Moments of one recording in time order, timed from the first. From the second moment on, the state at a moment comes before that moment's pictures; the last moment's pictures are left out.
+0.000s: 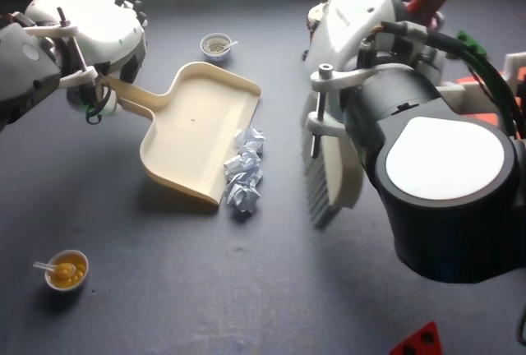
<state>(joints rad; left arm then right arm) 0.40 -1.15 1.33 -0.96 -0.41 2.18 -0.03 -1.09 0.89 -1.60 -1.23 -0.39</state>
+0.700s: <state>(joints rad) 0.44 -1.12 1.31 -1.00 -0.43 2.18 -0.09 -1.25 1.01 -1.59 -1.37 -0.44</state>
